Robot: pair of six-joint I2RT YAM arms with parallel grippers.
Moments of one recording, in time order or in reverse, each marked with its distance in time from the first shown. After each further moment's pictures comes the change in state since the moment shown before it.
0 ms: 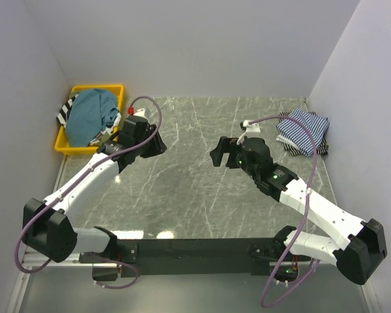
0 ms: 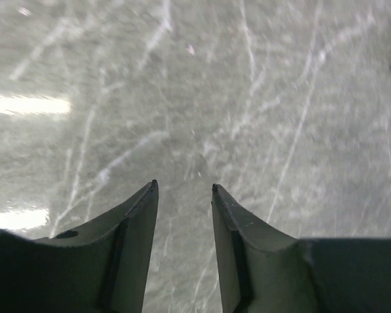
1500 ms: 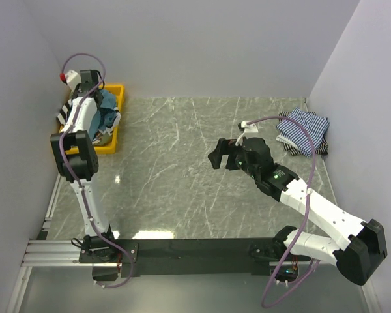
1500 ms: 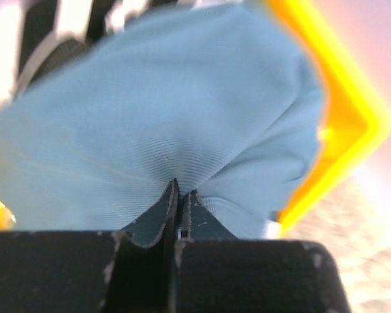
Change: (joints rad) left arm 0.579 0.923 0.917 -0.053 -0.465 -0.066; right arm -0.009 -0.004 0.000 -0.011 -0.081 -0.011
